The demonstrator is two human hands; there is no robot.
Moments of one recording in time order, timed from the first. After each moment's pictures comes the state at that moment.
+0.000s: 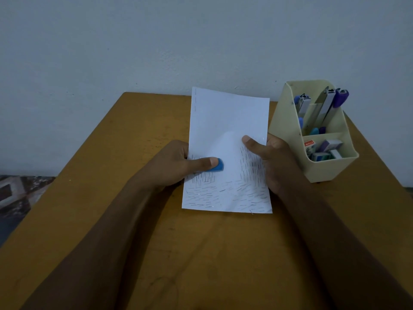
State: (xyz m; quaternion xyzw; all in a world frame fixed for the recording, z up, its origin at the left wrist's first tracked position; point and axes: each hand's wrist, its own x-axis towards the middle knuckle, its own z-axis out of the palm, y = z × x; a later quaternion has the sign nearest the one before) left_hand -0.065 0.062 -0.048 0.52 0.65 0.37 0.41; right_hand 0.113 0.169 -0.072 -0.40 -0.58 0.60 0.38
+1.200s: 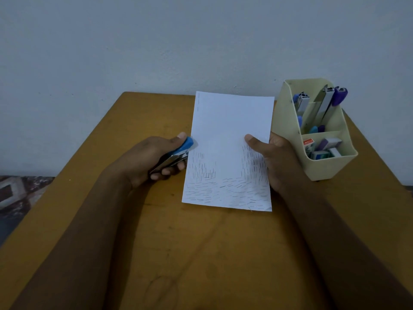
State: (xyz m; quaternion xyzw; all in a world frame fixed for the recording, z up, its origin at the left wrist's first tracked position) left_hand -0.100 0.053 -0.042 0.45 0.65 0.38 0.48; right_hand 0.117 0.173 -0.075 -0.38 -0.55 0.63 0.40
